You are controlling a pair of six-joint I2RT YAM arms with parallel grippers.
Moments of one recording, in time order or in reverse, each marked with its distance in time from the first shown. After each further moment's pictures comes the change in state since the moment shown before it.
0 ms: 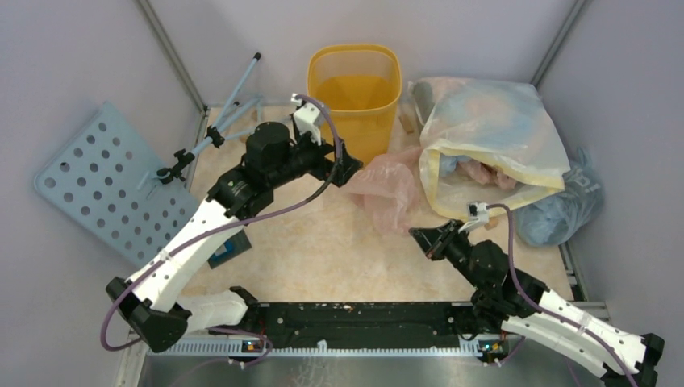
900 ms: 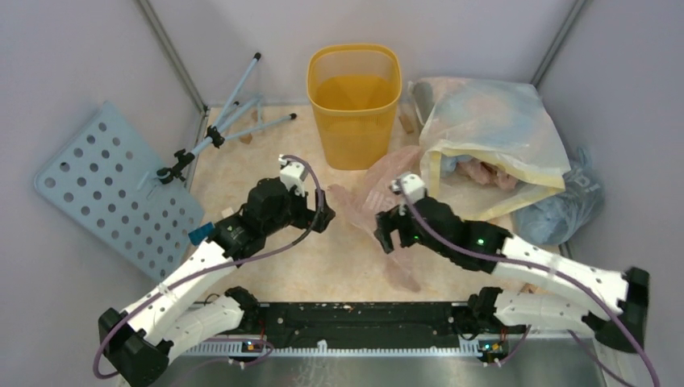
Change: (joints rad) left arm 0.007 -0.312 -0.549 -0.030 -0.159 -0.076; right arm 0.033 0.539 0.502 -0.354 -0.045 -0.448
